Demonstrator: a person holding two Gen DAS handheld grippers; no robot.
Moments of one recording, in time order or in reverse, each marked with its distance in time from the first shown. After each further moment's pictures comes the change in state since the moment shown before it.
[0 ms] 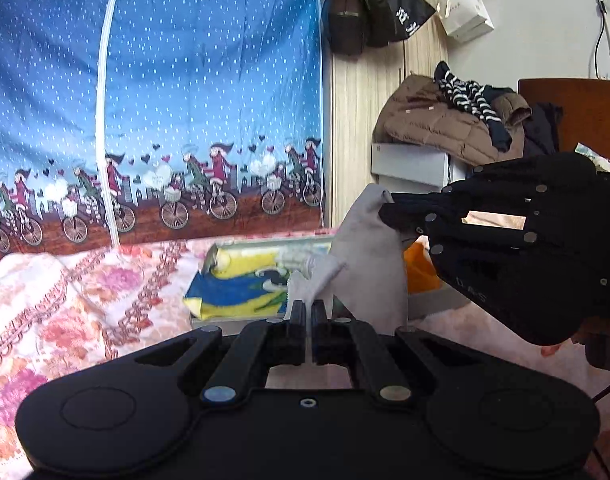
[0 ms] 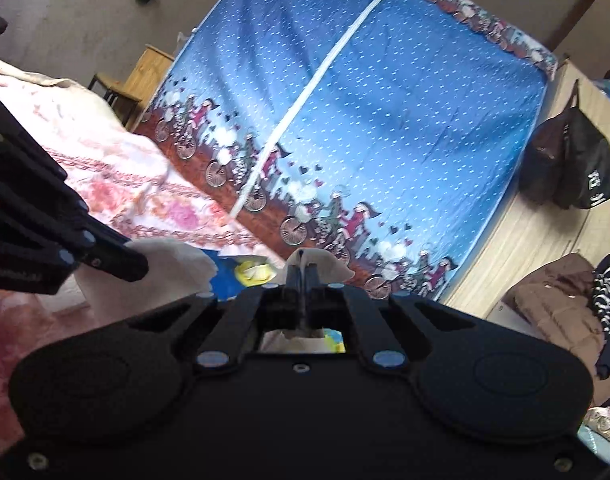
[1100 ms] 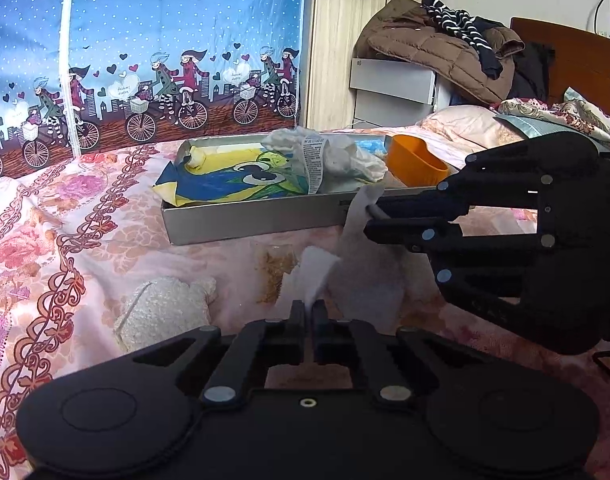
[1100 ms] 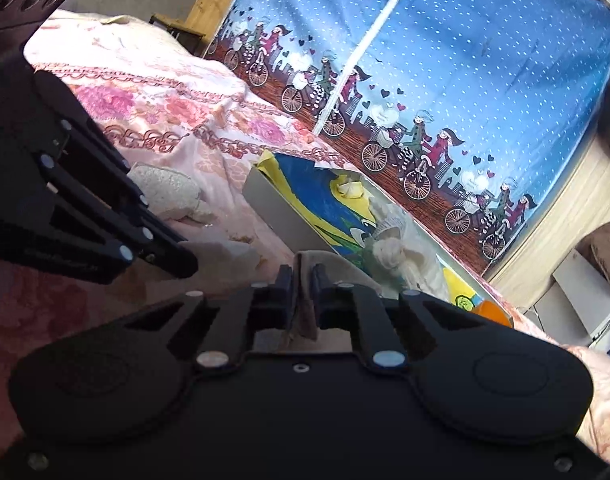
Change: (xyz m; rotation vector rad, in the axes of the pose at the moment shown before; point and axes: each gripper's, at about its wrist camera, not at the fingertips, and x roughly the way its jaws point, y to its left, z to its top) left arm 0.048 0.035 -0.057 -0.018 0.259 -0.124; right arm 0.035 0.056 -0.037 -0.029 0.224 0.239
